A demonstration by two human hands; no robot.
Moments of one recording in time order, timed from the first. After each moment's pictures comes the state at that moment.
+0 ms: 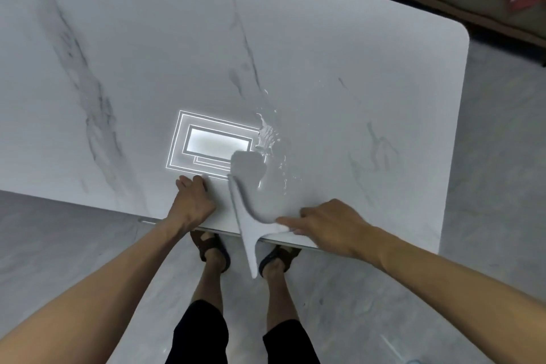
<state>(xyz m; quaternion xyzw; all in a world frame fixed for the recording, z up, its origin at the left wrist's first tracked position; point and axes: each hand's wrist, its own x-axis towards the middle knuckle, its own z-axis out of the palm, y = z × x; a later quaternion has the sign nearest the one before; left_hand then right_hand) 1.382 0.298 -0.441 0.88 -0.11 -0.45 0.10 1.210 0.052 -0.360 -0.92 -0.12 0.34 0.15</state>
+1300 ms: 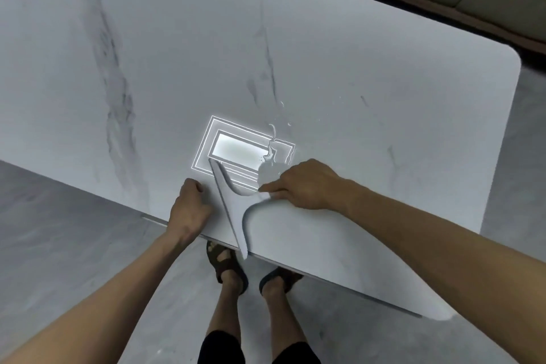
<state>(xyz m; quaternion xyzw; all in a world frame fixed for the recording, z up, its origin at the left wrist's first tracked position) 1.360 0.293 -0.443 0.92 0.04 -0.33 0.21 1.320 0.021 -0.403 -0.93 -0.20 0.29 0.13</state>
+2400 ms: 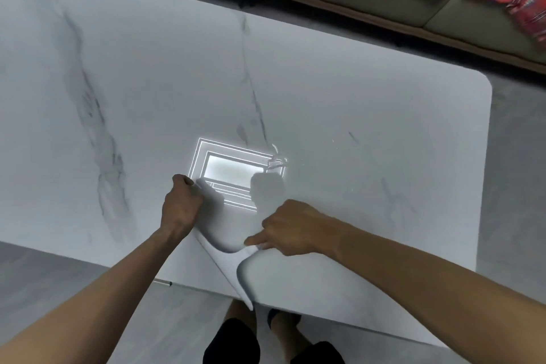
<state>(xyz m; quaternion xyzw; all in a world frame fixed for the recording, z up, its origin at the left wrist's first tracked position) 1.483 0.239 -0.419 0.92 0.07 -0.30 0.24 1.357 0.032 -0.391 -0.90 -0.29 0.29 0.14</state>
